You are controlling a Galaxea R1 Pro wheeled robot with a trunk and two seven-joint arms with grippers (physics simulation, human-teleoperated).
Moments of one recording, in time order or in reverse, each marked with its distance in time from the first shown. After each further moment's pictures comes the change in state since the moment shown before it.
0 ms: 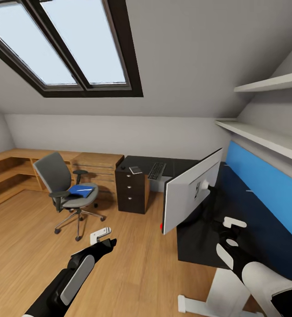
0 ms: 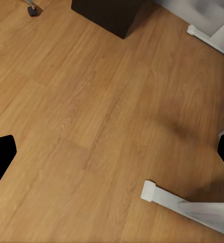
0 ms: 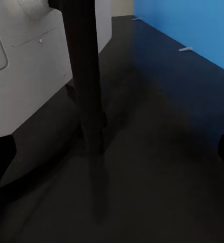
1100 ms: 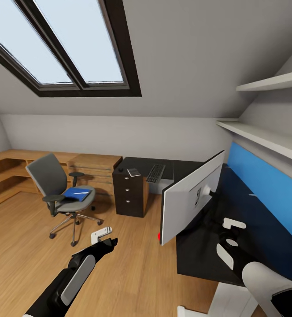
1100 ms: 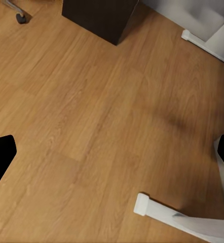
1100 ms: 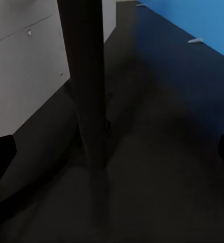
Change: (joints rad) left arm 0.000 0.000 -0.010 -0.011 0.003 0.000 -0.001; right arm 0.000 -0.001 -0.002 0.001 0.001 0.060 0.001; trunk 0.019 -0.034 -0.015
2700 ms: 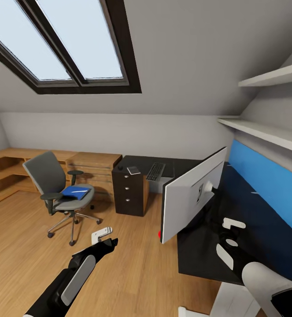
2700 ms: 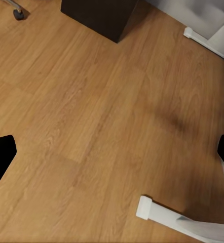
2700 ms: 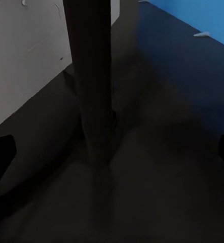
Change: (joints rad) left arm 0.000 -0.002 -0.003 0.000 0.002 0.000 0.001; right arm 0.001 0.001 0.003 0.000 0.002 -0.006 0.000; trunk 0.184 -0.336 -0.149
